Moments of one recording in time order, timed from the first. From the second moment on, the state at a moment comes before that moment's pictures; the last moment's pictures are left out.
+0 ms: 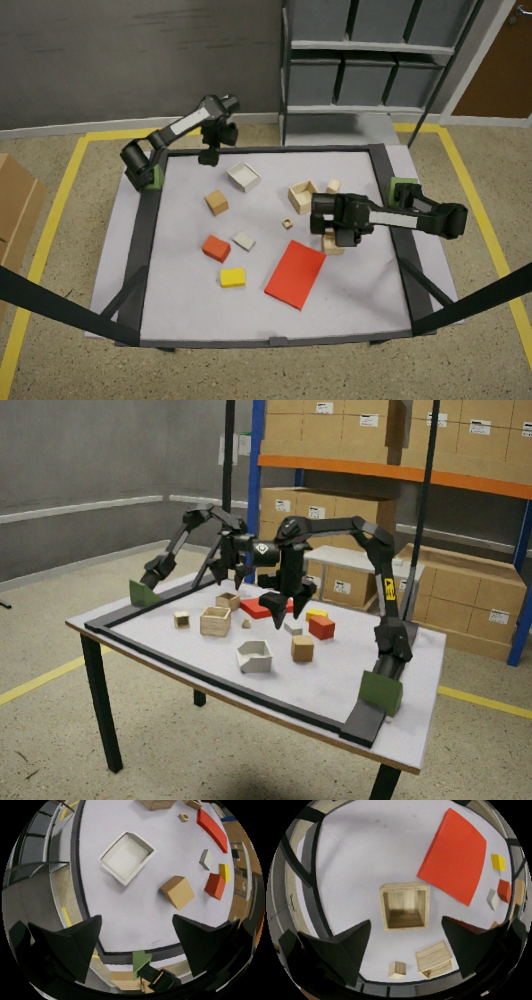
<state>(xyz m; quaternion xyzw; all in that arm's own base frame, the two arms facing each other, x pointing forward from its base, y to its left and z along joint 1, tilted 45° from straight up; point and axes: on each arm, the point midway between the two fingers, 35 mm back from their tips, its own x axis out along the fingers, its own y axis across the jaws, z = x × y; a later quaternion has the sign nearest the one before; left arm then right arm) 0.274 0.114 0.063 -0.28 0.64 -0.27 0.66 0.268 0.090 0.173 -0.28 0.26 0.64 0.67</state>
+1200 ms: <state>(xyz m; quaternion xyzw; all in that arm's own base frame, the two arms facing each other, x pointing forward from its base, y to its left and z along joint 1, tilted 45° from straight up) 0.274 0.114 0.063 -0.28 0.64 -0.27 0.66 0.268 0.090 0.173 -0.27 0.27 0.64 0.67</state>
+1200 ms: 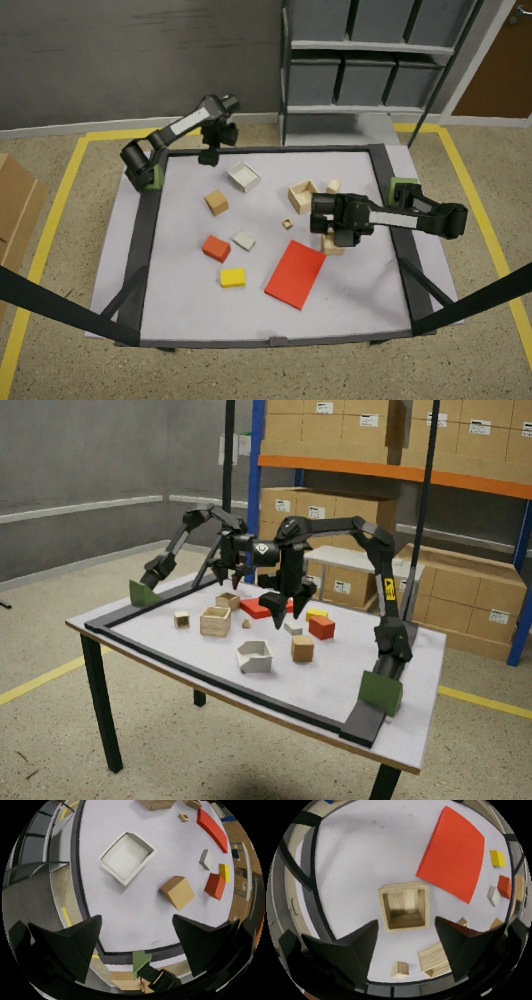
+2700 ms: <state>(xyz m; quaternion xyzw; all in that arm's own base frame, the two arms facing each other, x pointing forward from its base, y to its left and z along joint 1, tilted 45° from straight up) 0.274 0.114 0.063 -0.28 0.64 -0.27 0.66 0.267 0.111 0.151 0.26 0.64 0.28 0.67</state>
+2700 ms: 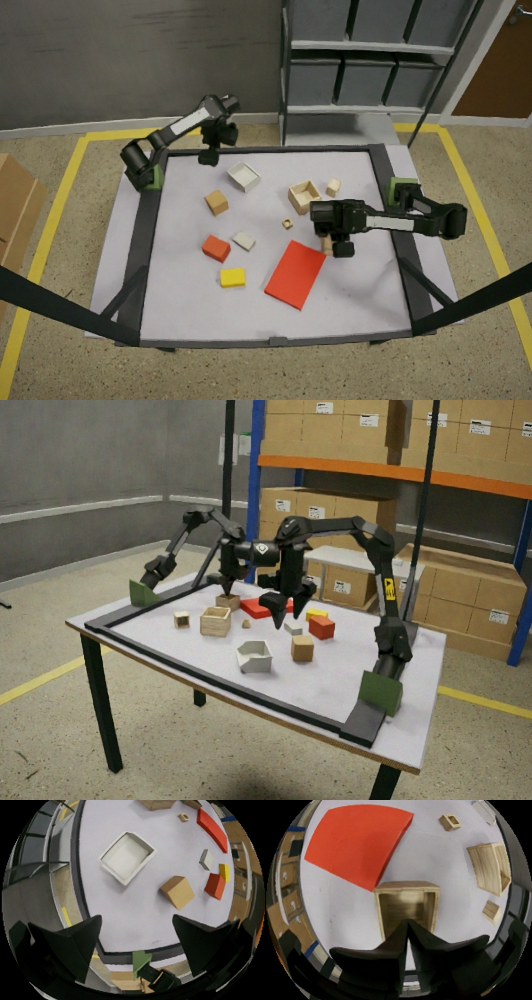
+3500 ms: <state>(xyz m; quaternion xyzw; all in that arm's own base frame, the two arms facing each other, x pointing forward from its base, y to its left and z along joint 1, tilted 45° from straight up) 0.274 0.114 0.063 -0.28 0.64 -0.27 0.66 0.271 0.122 0.140 0.26 0.63 0.28 0.67</state>
